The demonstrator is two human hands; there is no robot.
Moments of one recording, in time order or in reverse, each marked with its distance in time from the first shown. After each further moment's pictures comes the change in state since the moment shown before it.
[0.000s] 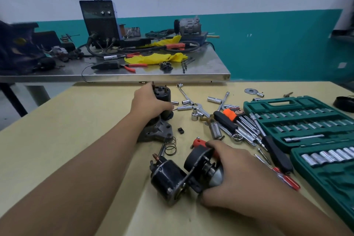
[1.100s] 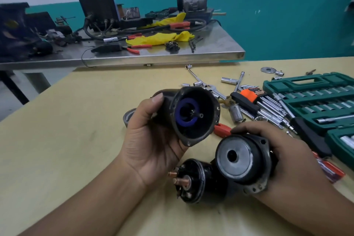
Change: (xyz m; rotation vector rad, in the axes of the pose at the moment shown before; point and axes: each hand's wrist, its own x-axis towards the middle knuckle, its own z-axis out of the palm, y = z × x) left_hand -0.140 -0.008 -0.038 -1.780 -0.771 -0.293; right_hand 0.003 0.020 0.022 0.303 0.411 -0.512
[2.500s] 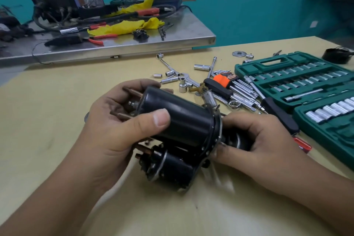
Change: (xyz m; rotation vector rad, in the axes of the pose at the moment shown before) left_hand -0.005 0.009 0.008 0.839 0.090 0.256; right_hand -0.003 -0.001 -0.003 0.271 0.025 0.354
